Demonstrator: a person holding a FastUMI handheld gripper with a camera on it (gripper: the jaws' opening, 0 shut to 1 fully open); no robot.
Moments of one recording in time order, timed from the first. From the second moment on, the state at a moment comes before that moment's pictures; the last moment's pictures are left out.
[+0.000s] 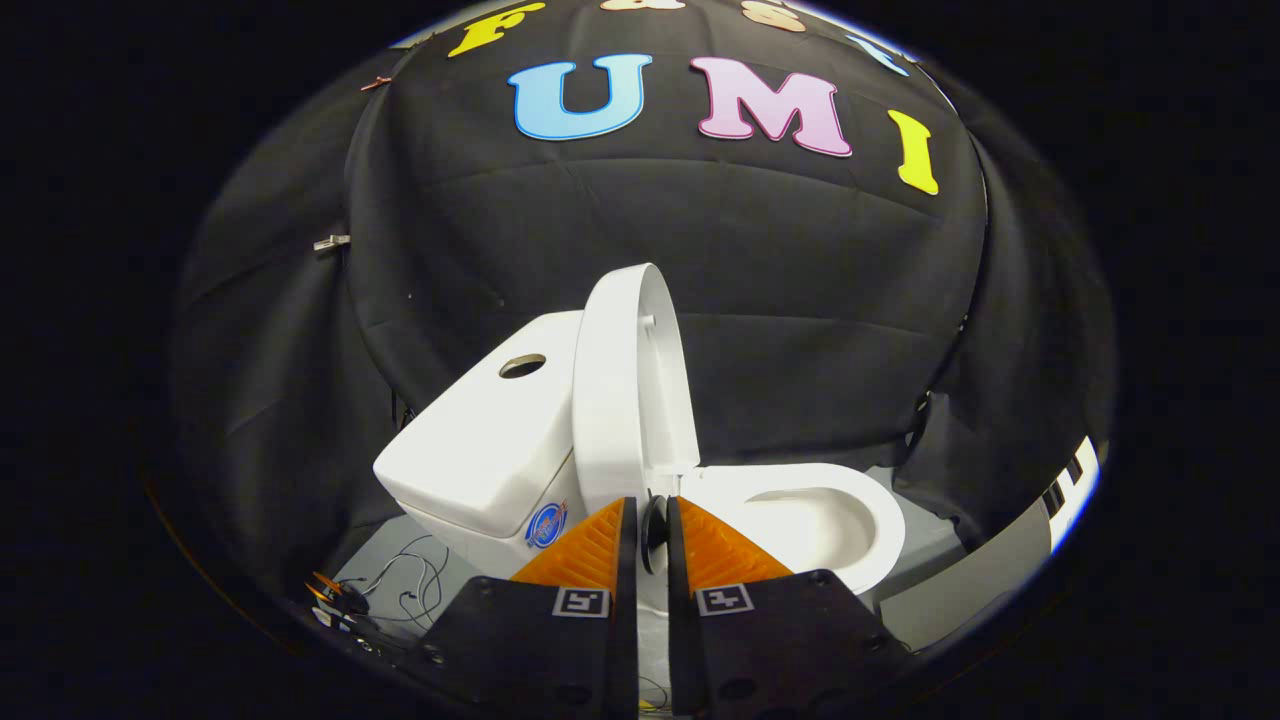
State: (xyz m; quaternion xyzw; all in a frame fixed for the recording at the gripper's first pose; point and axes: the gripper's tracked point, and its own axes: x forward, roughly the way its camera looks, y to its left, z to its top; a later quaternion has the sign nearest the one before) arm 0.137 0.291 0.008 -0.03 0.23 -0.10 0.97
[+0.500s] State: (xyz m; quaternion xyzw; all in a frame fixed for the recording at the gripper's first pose) arm 0.142 0.307 -0.009 -0.07 0.24 -0.10 0.96
